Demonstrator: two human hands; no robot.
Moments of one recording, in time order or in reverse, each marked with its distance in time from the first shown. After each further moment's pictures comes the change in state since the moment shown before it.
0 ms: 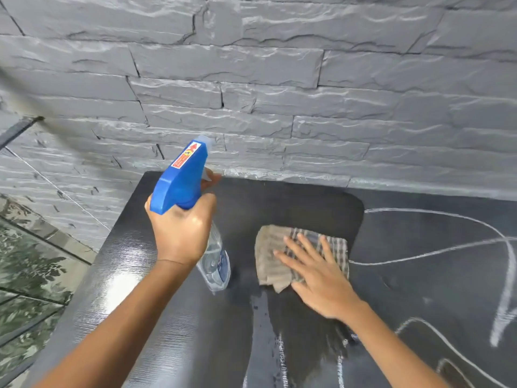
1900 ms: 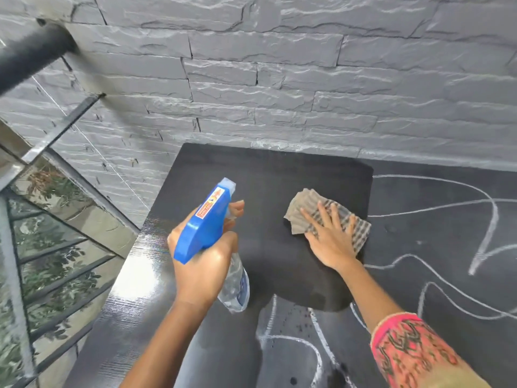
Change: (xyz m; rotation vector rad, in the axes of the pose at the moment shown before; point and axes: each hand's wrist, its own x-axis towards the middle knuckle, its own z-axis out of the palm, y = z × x) left_hand -0.132 0.045 -0.101 0.009 -0.091 -0.255; right_hand -0.020 -0.051 0.008 0.003 0.011 0.426
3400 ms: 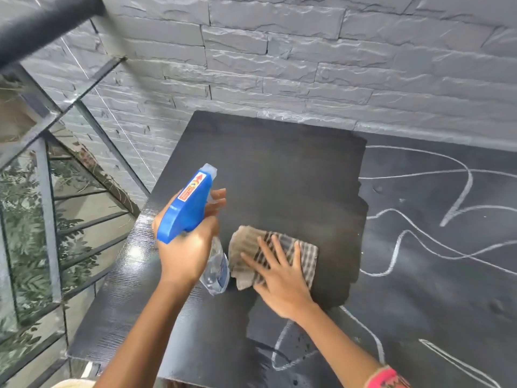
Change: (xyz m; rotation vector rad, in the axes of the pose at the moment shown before) left_hand -0.086 -0.013 -0.059 0.027 0.041 0.041; right_hand -0.186 -0.098 0.054 -0.067 -0.014 -0.436
